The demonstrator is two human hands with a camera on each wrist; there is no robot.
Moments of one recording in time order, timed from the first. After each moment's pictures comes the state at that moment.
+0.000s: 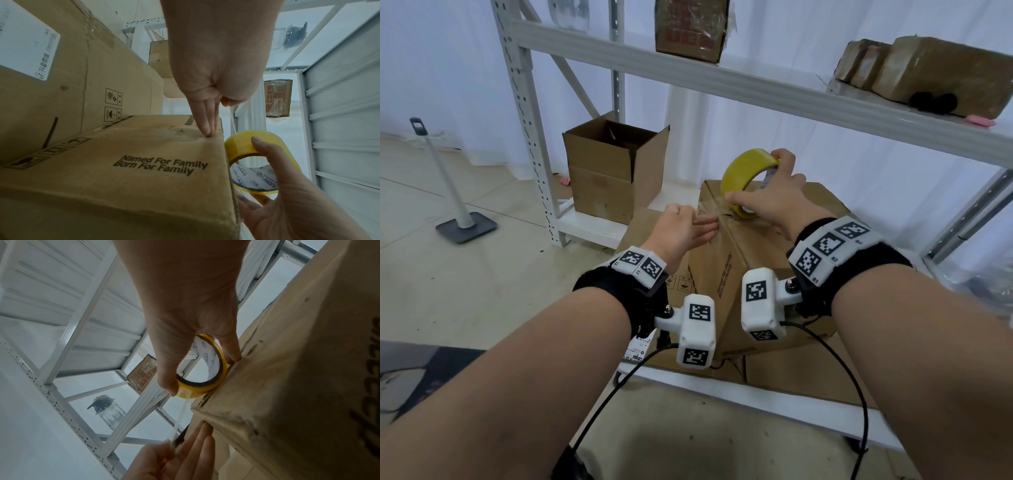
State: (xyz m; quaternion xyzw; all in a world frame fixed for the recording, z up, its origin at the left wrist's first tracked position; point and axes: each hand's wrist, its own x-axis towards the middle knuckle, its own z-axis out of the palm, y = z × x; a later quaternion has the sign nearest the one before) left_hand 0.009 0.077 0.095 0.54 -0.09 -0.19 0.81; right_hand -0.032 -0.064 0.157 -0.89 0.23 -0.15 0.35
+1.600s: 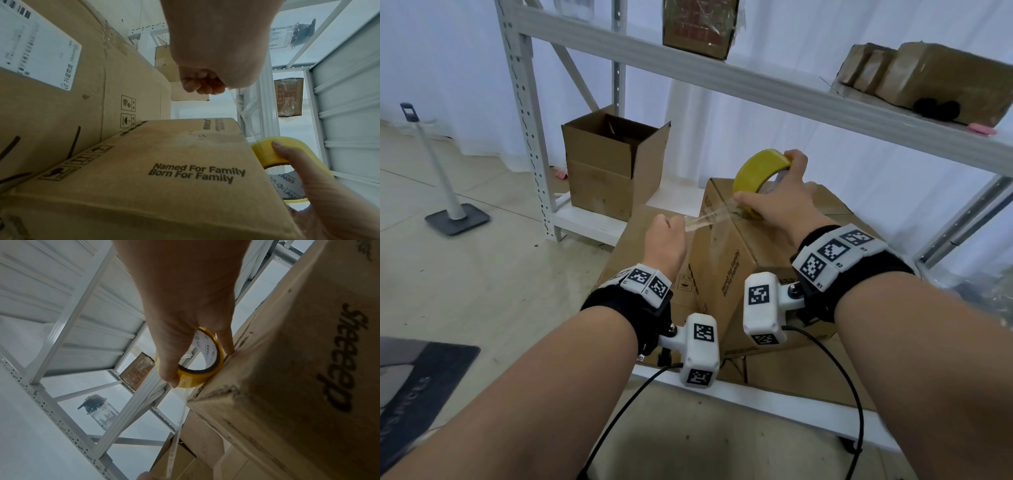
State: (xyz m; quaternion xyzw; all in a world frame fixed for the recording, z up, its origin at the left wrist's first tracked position) left_hand 0.025 0.089 0.056 0.73 -0.04 -0.06 0.68; right_hand -0.030 -0.060 0.151 -0.89 0.25 -0.19 0.34
